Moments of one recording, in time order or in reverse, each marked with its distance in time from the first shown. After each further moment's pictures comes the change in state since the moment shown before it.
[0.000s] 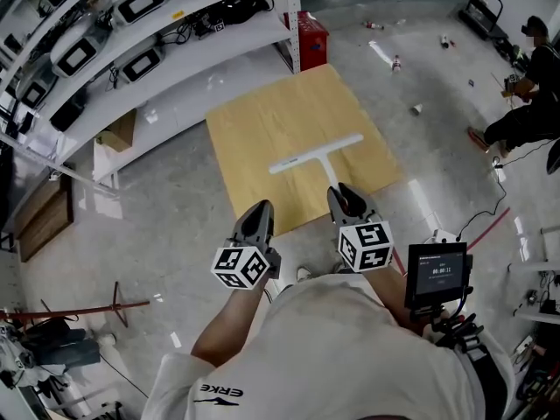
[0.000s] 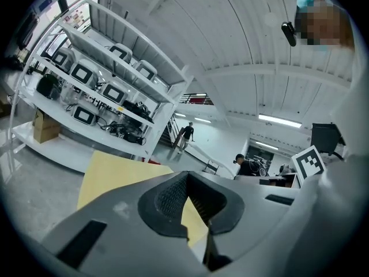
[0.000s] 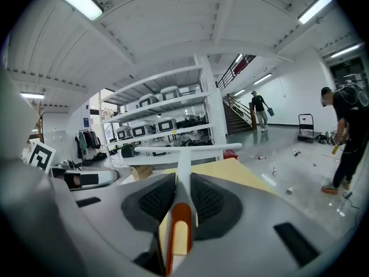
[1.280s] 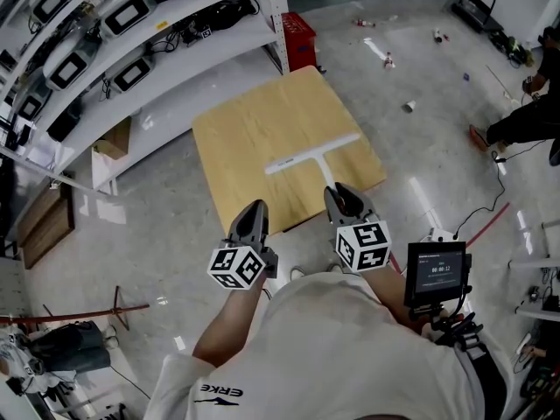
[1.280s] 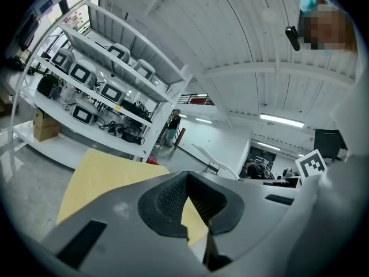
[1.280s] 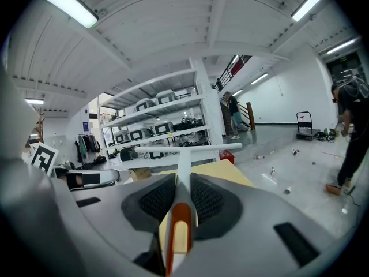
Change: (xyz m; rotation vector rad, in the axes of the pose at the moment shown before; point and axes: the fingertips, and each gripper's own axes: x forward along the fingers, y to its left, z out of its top) left arm 0.010 0.000 -0.001 -0.005 -0.011 0.001; right arm -0.004 -0.012 -0.003 0.023 -0.026 -0.012
